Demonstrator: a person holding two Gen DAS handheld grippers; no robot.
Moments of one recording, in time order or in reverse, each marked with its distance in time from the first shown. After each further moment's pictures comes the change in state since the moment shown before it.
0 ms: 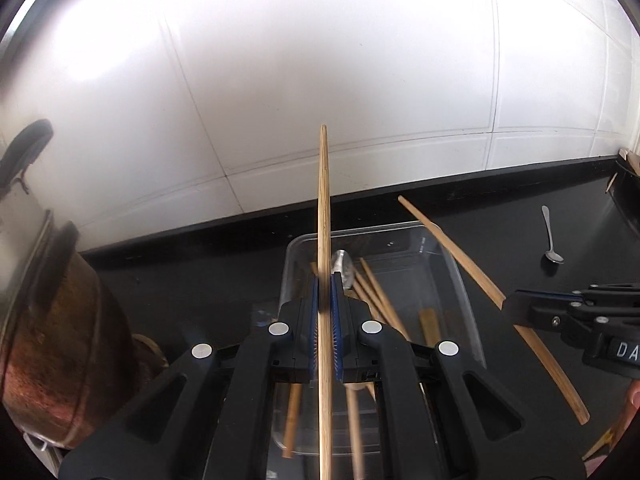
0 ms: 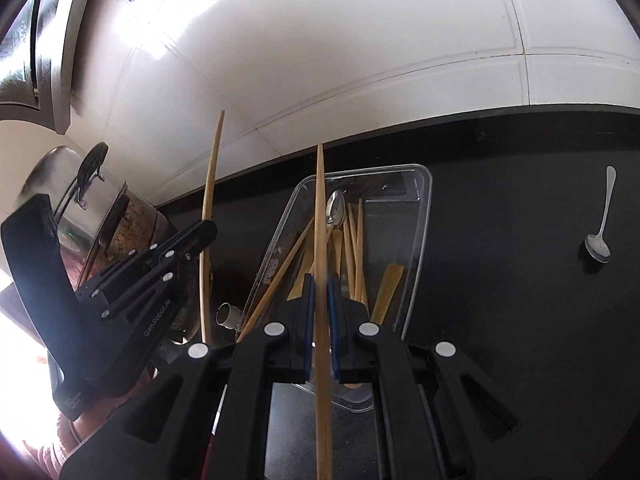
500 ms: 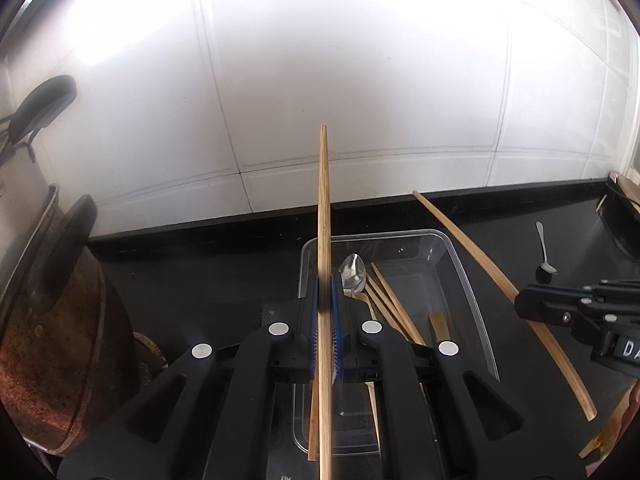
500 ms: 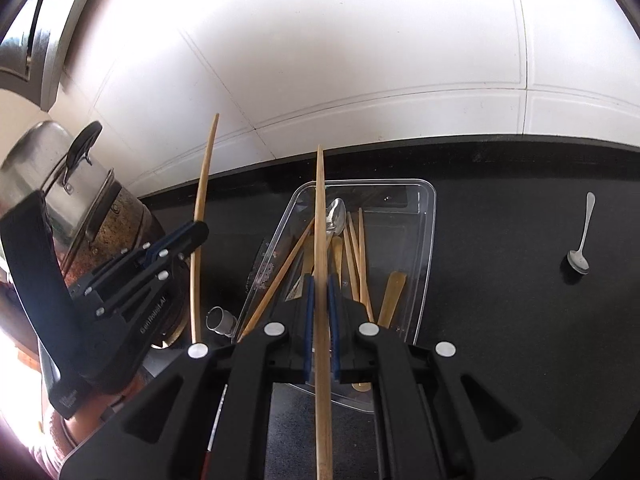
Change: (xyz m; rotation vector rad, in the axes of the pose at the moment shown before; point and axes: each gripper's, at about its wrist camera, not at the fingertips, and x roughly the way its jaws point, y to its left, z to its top) left arm -0.004 0.048 -0.018 -0.082 -0.080 -0.117; right arm 0.008 0.057 -0.008 -0.076 -0.035 -0.138
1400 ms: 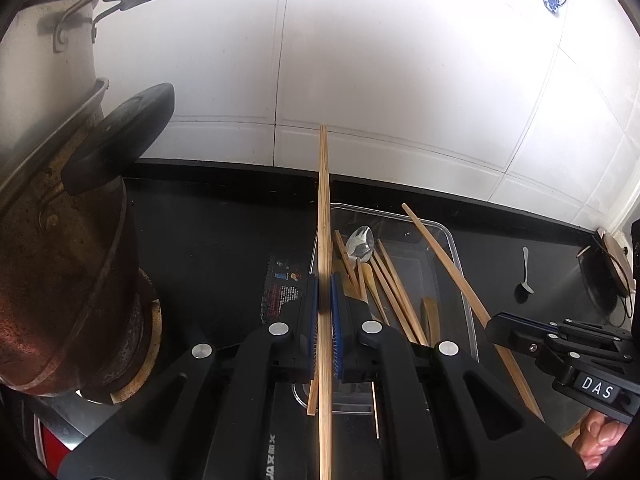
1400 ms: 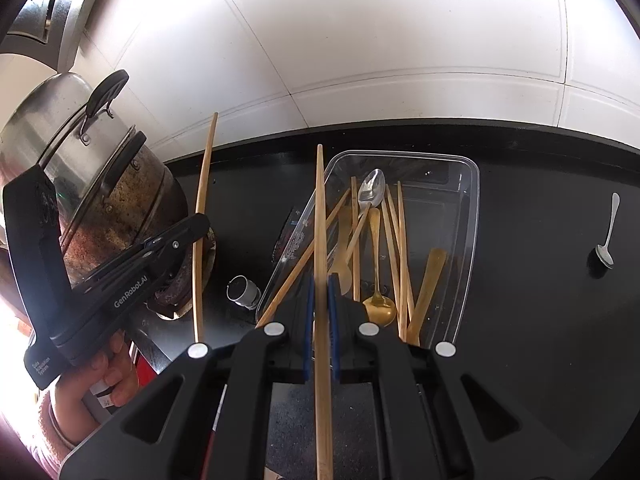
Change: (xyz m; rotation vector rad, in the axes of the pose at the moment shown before) left arm -0.015 0.046 -0.032 -0.231 0.081 -0.076; right arm 0.018 0.032 -0.018 -0.058 0.063 0.054
